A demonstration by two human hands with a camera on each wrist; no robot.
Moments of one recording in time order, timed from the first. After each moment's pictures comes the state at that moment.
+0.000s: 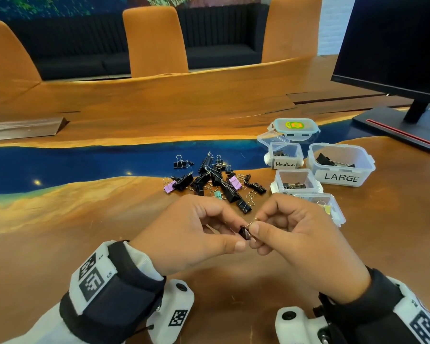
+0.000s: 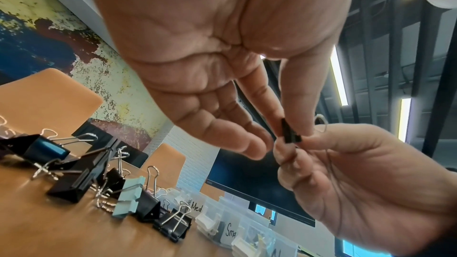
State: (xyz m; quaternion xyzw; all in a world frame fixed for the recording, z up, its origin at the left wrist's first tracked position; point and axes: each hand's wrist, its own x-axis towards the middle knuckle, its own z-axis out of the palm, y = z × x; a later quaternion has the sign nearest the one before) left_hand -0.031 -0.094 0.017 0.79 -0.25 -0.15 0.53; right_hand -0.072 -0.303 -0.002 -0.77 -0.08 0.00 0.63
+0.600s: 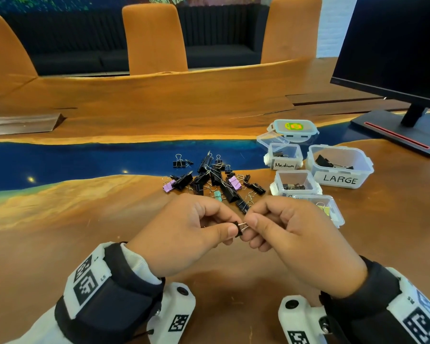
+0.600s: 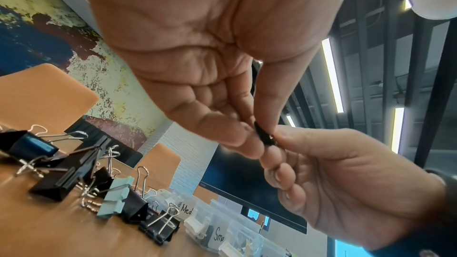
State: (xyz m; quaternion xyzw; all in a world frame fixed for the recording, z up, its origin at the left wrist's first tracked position) left_hand -0.030 -0.090 0.013 0.83 -0.22 -0.14 0.50; right_hand -0.067 -0.301 0.007 -0.84 -0.12 0.01 0.53
